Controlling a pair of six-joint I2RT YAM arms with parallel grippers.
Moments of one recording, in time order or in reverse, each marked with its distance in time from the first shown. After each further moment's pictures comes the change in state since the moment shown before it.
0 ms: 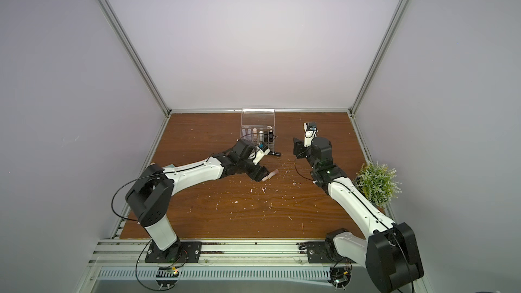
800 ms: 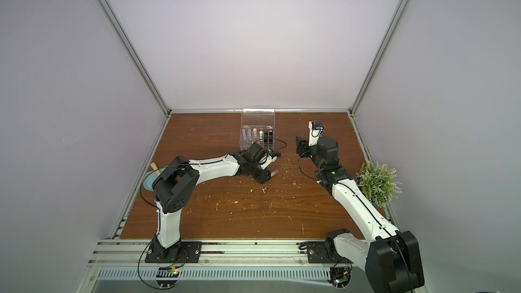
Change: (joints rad) left arm -0.037 0.196 0.127 -0.102 -0.058 0.023; right arm -0.055 -0.041 0.000 -0.014 -0.097 0.037
